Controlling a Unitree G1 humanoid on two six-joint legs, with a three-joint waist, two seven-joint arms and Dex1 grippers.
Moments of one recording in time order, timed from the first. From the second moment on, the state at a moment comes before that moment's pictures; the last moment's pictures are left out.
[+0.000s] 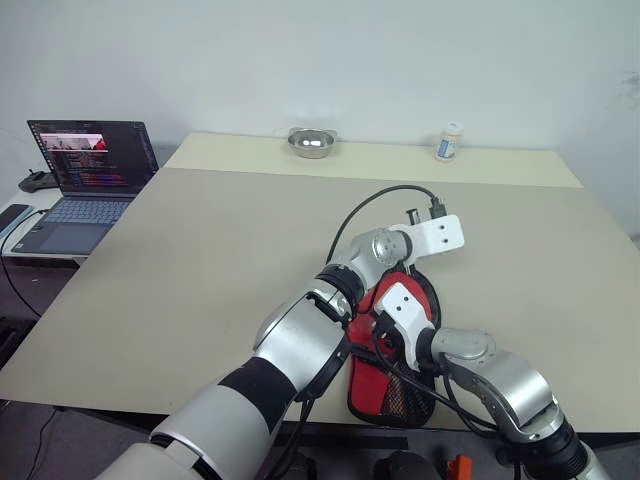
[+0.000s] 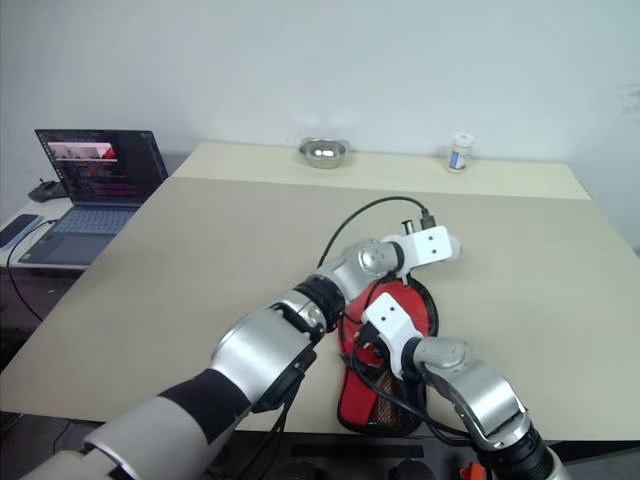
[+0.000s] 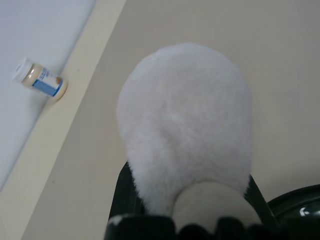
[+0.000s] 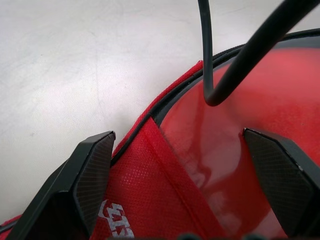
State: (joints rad) left arm -1.38 -0.17 -0.31 1.40 0.45 -0.22 -0.44; right arm -0.28 -0.36 0.36 -0.48 0.22 1.01 0.47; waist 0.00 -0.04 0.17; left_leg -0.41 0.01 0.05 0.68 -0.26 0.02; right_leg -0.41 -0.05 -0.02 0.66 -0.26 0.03
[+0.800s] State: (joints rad) left arm -1.36 -0.17 -0.31 1.40 0.39 -0.25 -0.71; right arm -0.30 -0.34 0.36 -0.45 0.22 1.01 0.47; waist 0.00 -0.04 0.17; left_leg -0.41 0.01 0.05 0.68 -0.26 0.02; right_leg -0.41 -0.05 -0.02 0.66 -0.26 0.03
